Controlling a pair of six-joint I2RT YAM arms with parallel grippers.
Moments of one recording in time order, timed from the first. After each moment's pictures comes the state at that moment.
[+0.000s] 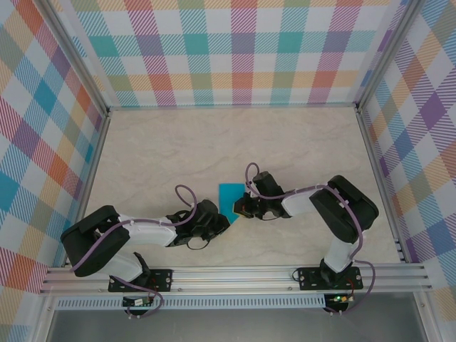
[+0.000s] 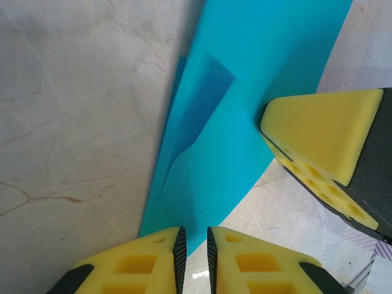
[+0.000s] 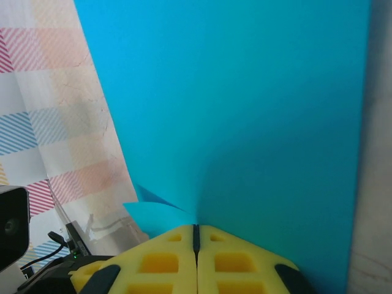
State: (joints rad) left arm -0.93 1.44 0.44 0.17 0.05 -1.37; right arm 0.70 1.76 0.66 0.25 -0.54 1.00
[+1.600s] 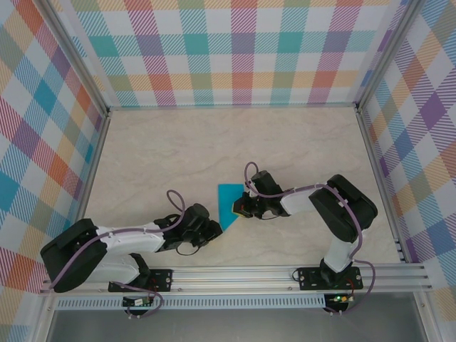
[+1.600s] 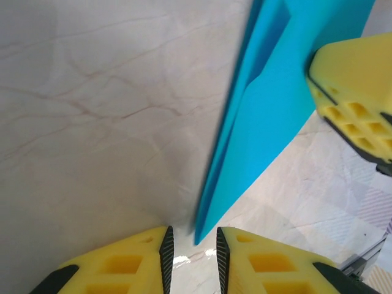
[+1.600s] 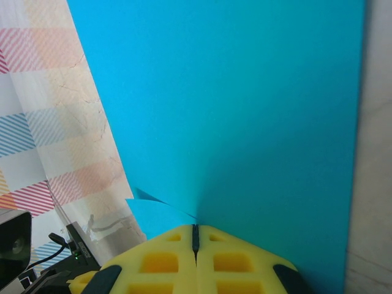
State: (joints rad) left arm -0.92 1.24 0.37 -0.01 0.11 -1.36; right arm 0.70 1.77 0.68 0.21 -0.54 1.00
